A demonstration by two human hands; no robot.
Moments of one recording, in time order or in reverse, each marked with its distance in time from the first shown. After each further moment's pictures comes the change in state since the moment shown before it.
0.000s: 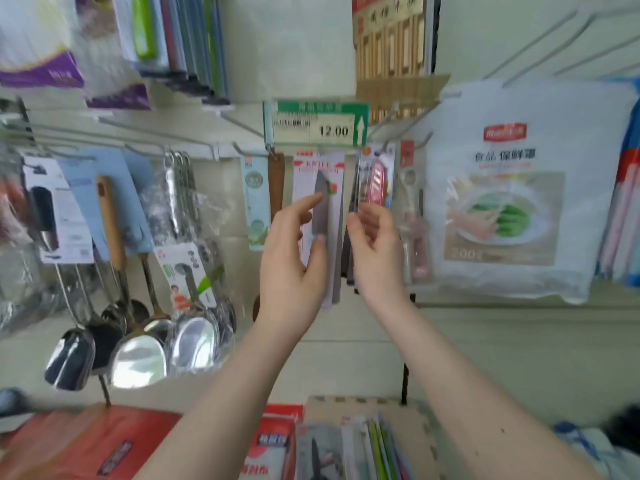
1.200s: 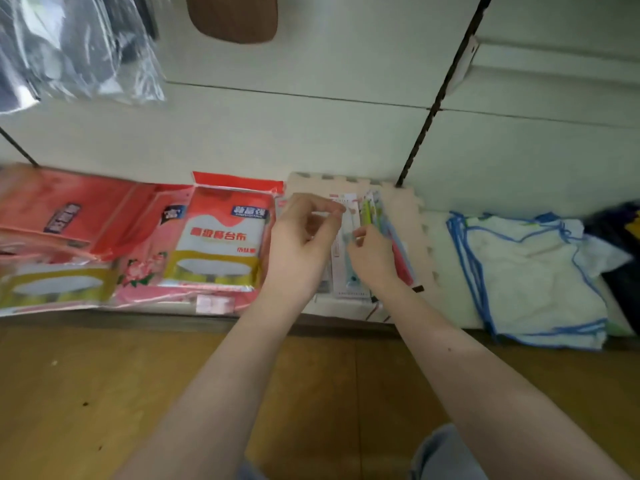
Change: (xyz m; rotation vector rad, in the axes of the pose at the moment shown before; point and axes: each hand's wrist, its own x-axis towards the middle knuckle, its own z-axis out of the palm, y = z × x) left_hand -0.266 -0.128 0.051 -0.150 -0.304 -0.847; right_hand -0.244 0.283 -0.052 -0.732 -0.468 0.878
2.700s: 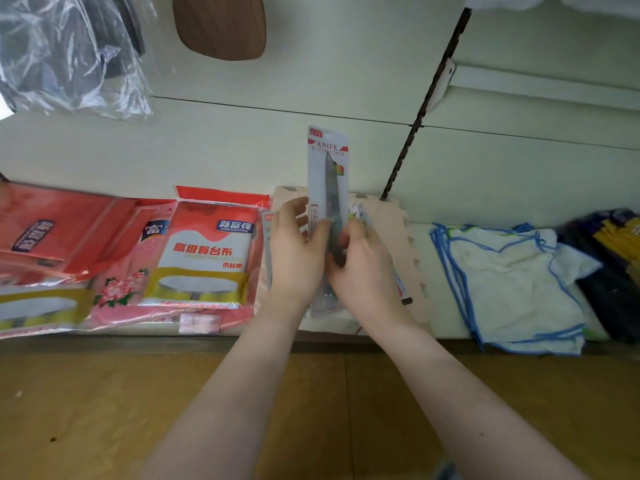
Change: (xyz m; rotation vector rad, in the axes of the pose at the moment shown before) left_hand 0.023 -0.020 0.022 -0.019 0.119 -0.116; right_hand -0.060 -0.043 -0.028 -0.271 0.208 -0.423
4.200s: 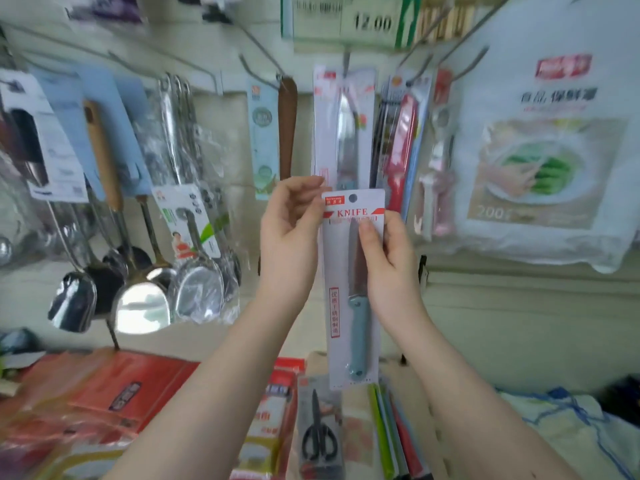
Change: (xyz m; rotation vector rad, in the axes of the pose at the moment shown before) left_hand 0.013 0.282 -0.083 -0.409 0.075 0.581; right_hand 0.066 -0.136 -0.200 0.970 0.335 -0.468
